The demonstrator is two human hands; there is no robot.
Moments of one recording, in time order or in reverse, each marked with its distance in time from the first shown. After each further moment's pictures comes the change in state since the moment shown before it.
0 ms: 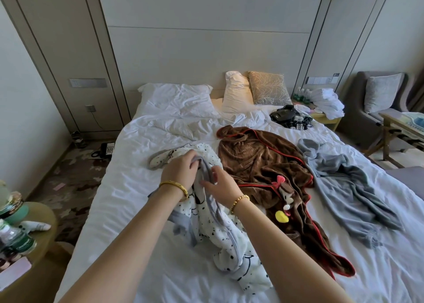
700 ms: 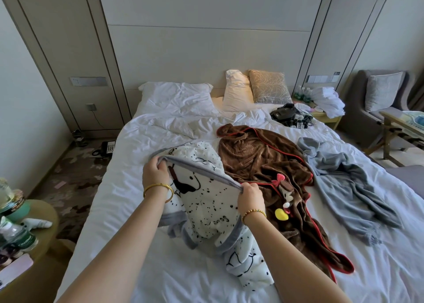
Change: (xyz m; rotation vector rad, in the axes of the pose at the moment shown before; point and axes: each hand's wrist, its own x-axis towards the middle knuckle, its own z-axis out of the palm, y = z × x) left_hand -0.006 -0.047 0.005 -0.407 0.246 -0.555; right_hand -0.026 0.063 -0.007 -0.274 0.248 0.340
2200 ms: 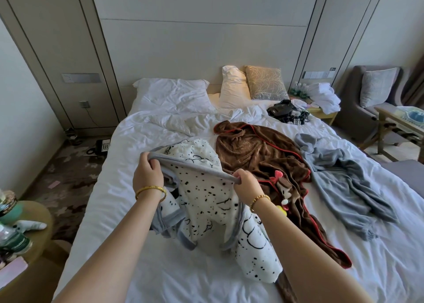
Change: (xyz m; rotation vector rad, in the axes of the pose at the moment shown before) left_hand 0.012 -0.014 -0.002 0.166 0.105 0.084; right_hand 0.025 -0.008 -0.015 0.068 -0.121 -0.224
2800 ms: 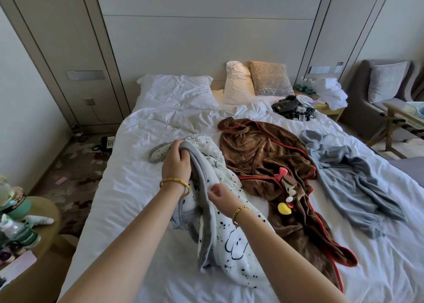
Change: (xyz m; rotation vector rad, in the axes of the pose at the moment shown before) left_hand -0.026 0.047 0.012 -0.173 -0.188 0.136; right_hand -0.019 -0.029 0.055 0.276 -0.291 0.028
